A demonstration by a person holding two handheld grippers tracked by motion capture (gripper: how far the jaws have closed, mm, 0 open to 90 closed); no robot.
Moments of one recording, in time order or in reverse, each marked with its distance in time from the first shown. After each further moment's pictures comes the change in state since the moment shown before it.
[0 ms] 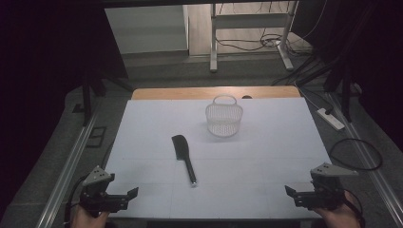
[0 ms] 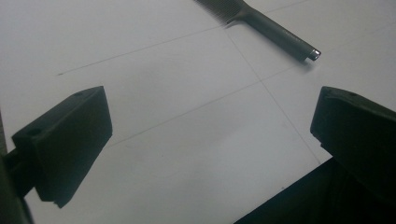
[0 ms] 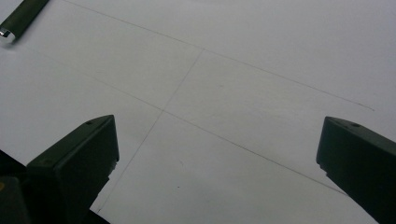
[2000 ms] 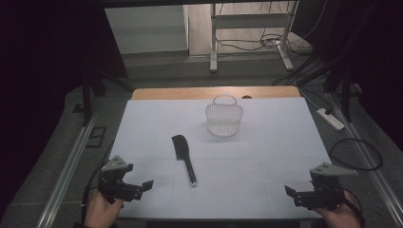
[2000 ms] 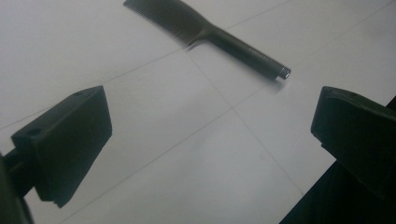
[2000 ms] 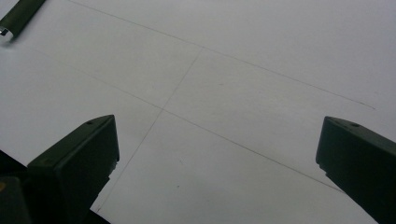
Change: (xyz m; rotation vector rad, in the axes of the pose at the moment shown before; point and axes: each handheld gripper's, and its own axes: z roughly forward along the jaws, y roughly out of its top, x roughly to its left) left arm -0.006 0.032 0.036 0.001 -0.142 0.073; right arm 0.000 0.001 0.001 0.009 -0.002 0.002
